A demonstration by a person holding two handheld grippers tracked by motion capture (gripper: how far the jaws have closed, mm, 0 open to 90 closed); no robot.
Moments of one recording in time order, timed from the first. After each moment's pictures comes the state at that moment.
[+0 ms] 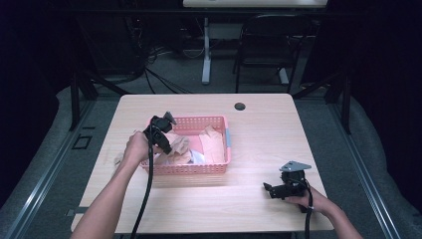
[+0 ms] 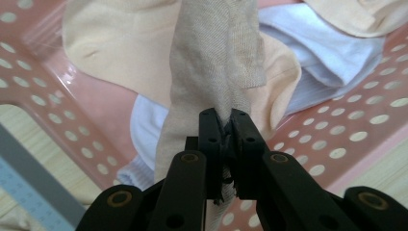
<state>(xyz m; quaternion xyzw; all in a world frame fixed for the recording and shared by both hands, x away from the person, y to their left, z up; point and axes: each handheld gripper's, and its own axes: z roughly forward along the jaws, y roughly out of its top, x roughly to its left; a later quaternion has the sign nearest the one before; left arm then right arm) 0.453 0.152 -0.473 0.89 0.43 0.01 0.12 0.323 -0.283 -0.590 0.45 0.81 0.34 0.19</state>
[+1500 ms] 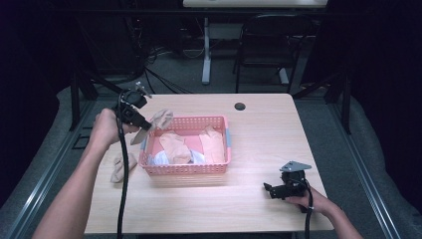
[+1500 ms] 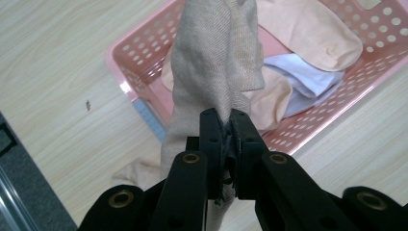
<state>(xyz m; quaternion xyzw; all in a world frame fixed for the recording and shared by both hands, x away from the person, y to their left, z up) 0.435 0.205 -0.363 0.88 0.43 0.09 0.18 0.323 -0.283 -0.589 0.44 0.81 0.33 0.19</state>
